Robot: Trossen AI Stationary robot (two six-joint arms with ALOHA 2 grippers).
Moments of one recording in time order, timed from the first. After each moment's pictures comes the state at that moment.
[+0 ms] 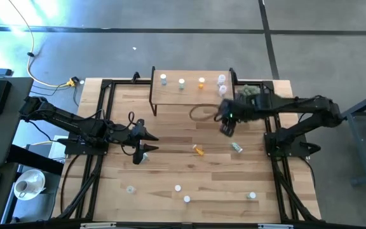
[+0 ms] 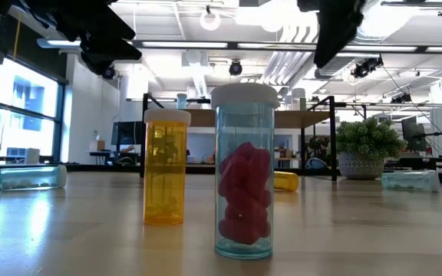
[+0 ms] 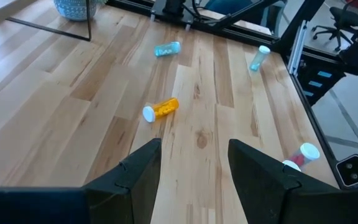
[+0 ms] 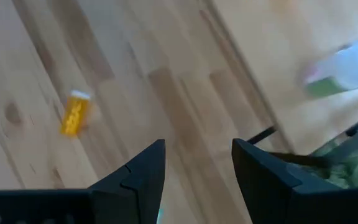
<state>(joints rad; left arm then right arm) -0.15 0.95 0.54 -0.06 -0.22 -0.36 -0.02 1.33 1.30 -1.11 0.32 0.35</state>
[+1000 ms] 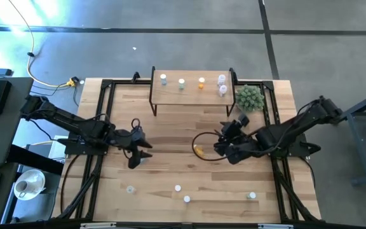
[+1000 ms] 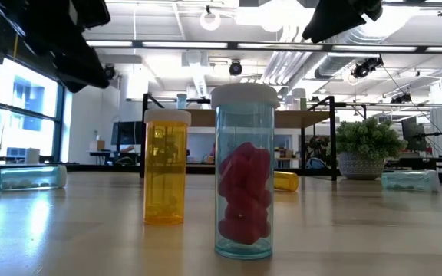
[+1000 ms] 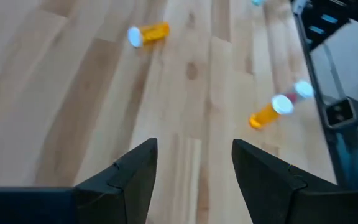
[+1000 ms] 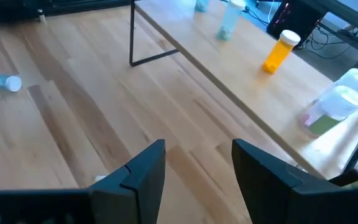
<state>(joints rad) -0.19 0.96 0.54 -0.26 -0.12 -0.50 0.43 1.35 1.13 -0.83 0.94 0.74</state>
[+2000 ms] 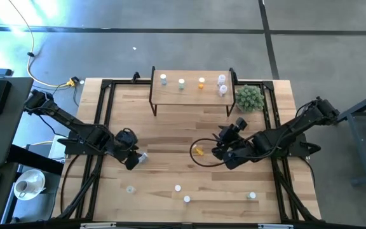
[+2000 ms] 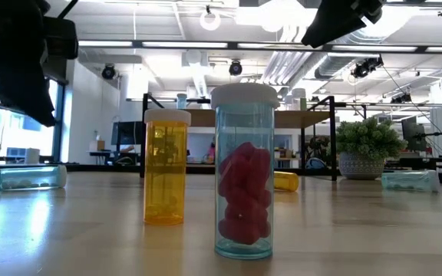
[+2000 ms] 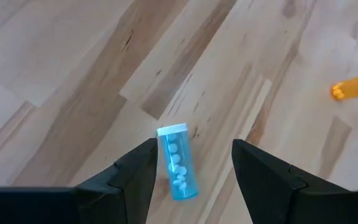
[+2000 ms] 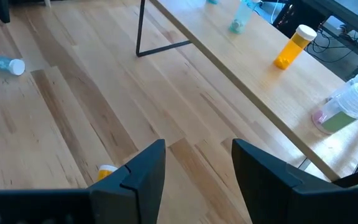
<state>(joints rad) -0.37 0.98 0.54 -0.61 -0.33 -1.02 0.46 1.40 1.13 -0.83 0.94 0.74</state>
